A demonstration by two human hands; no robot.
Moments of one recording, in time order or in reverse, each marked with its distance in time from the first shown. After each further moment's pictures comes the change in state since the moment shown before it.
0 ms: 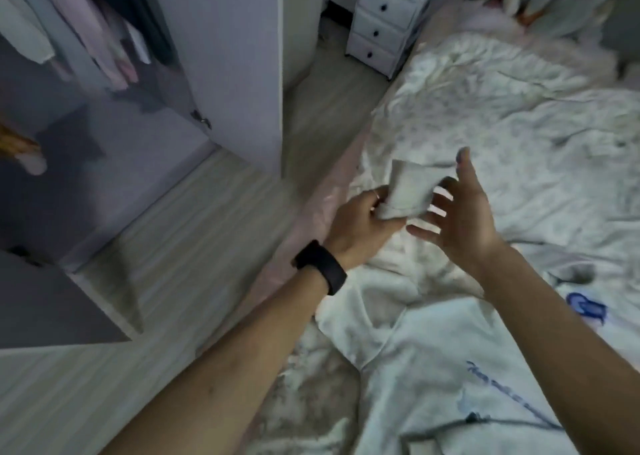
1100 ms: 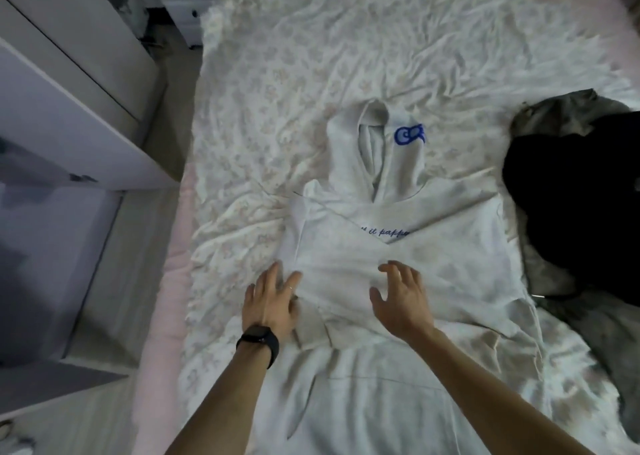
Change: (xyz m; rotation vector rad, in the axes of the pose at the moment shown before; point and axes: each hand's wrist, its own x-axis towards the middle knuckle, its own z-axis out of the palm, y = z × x) left_hand -0.231 -0.120 0.214 1.413 -0.427 -0.040; right_hand -0.253 0.316 -0.260 -0.822 0.395 0.007
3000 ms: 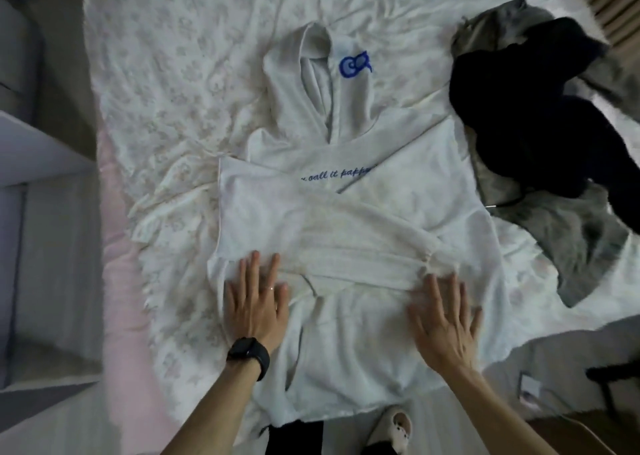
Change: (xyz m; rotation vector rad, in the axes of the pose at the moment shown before) left_hand -0.034 -0.028 0.076 -0.145 0.069 0.105; right_hand -0.145 0.115 0.077 -0.225 0.062 0.445
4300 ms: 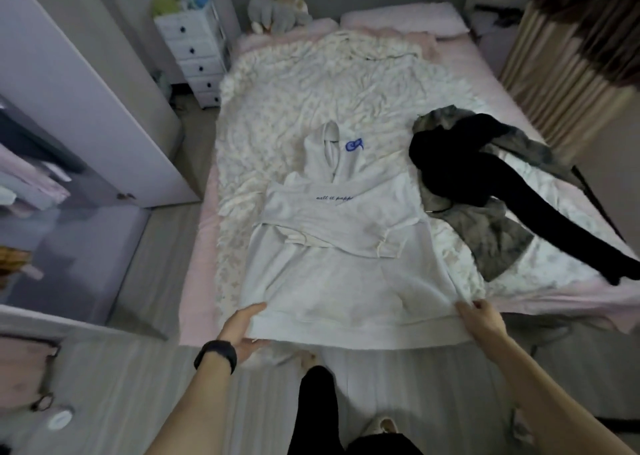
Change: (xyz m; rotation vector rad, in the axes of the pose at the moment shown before) left_hand -0.327 0.067 -0.102 -1.572 -0.151 -0.843; right_hand -0.153 0.193 -0.149 0.674 -0.090 0.224
